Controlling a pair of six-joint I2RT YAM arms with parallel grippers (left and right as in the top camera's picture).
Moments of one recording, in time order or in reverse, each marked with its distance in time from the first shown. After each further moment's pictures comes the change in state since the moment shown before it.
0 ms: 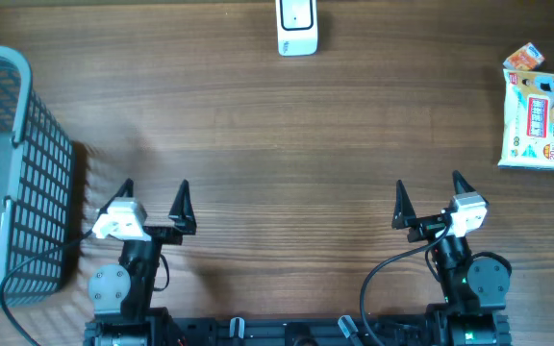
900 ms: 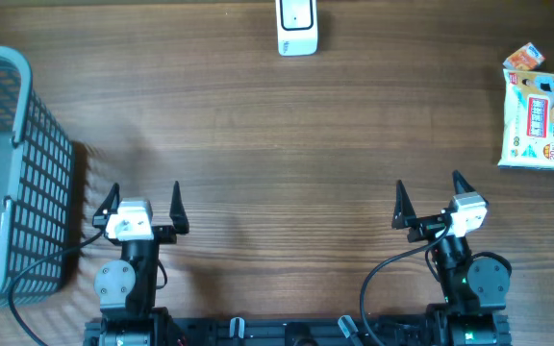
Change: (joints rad) left arm 0.000 -0.013 -0.061 -0.007 -0.147 0.243; right arm 0.000 0.000 0.000 0.000 0.000 0.000
